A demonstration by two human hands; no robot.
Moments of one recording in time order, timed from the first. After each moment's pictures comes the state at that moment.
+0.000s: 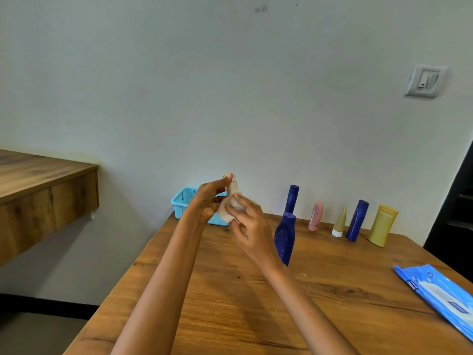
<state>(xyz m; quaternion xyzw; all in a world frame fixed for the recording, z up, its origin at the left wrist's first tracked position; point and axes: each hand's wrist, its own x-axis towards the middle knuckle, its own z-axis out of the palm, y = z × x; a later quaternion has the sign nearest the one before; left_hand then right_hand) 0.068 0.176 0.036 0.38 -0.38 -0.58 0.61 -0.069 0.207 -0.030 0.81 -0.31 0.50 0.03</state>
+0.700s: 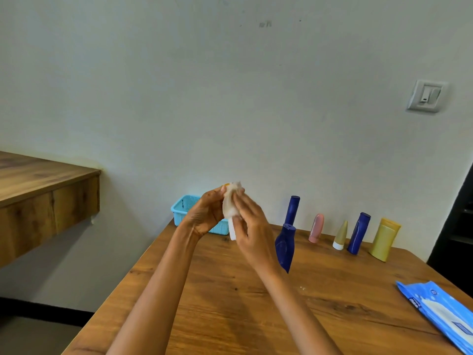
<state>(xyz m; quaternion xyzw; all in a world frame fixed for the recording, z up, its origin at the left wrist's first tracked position) 0.076 0.178 0.022 0.15 -0.52 -0.61 0.58 -0.065 0.214 -0.004 0.79 -0.32 0.53 0.03</state>
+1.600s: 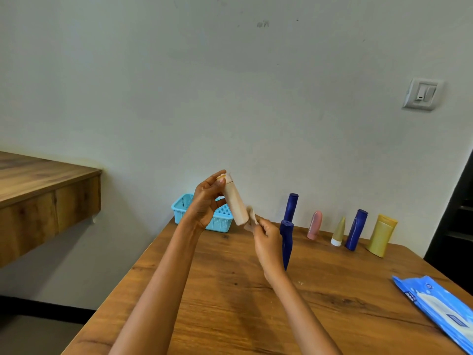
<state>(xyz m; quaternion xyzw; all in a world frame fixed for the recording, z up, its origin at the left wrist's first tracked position) 0.071 0.178 0.030 0.25 -0.48 -0.51 0.67 -0.082 0.223 -0.015 0.61 -0.49 0.57 -0.27</state>
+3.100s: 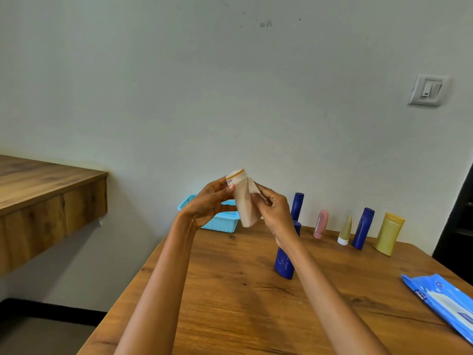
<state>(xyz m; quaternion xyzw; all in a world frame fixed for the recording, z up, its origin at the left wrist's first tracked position) 0.090 0.199 0.044 0.25 -0.61 -0.53 0.54 -0.079 0.198 0.033 0.68 -0.37 0.56 -0.27</state>
